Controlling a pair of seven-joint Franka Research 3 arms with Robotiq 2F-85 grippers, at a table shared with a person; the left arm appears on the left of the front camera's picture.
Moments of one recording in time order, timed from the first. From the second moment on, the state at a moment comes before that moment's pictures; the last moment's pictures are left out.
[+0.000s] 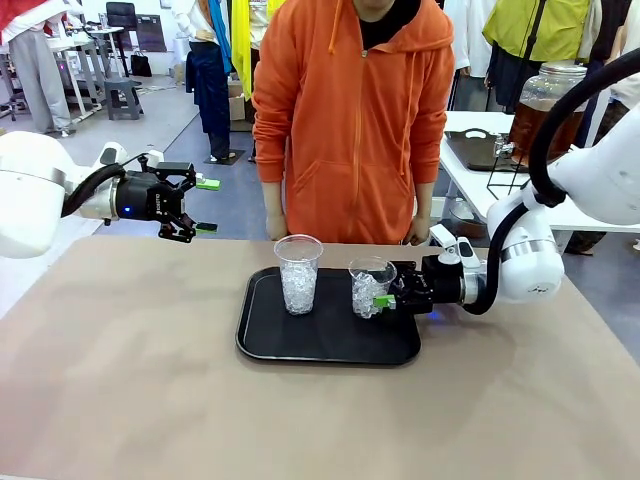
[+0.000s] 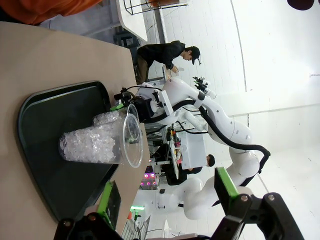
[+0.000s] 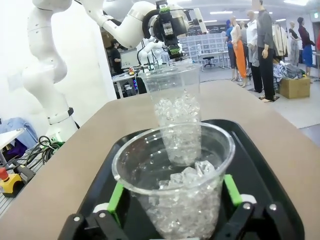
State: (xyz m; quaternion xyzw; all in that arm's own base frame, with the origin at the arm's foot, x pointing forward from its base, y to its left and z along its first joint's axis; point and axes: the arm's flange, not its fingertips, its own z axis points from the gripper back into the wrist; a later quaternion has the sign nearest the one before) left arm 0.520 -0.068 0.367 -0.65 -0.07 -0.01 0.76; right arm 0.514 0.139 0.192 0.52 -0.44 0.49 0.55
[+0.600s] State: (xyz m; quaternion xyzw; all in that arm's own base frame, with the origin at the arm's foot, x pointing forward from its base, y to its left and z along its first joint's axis) left arm 0.520 -0.068 0.367 -0.65 -0.07 -0.01 0.76; right arm 0.518 0.139 0.193 0.52 -0.44 0.48 0.55
